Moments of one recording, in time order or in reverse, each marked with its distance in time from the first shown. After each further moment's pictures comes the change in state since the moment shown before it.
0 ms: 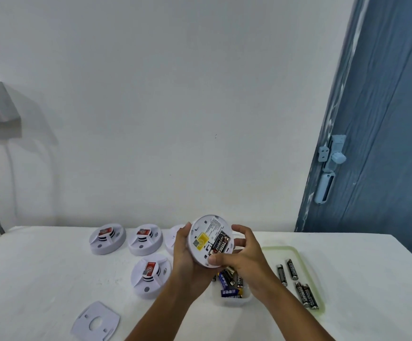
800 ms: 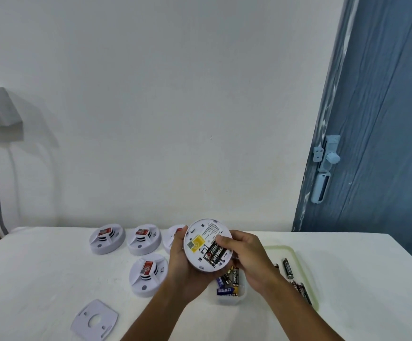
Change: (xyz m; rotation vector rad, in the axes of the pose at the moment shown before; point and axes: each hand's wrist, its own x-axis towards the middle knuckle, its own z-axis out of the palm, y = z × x) left_hand -0.015 -0.002 0.009 -0.004 0.061 -0.054; right_hand 0.000 -0.013 -0.012 0.158 -0.136 0.013
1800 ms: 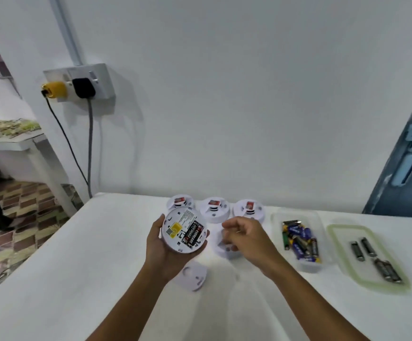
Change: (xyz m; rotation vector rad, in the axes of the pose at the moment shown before) left_hand -0.083 0.120 -0.174 -0.131 0.111 0.187; right_hand -0.007 0.050 0.162 -0.414 -0.042 -0.100
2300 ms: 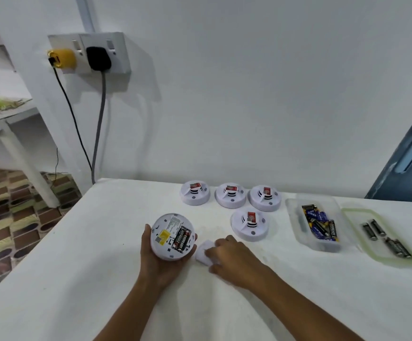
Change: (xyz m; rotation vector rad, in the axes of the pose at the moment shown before) left_hand 0.010 0.037 -0.120 -0.054 -0.160 -0.030; right_hand -0.009 0.033 0.115 -1.211 -0.318 -0.205
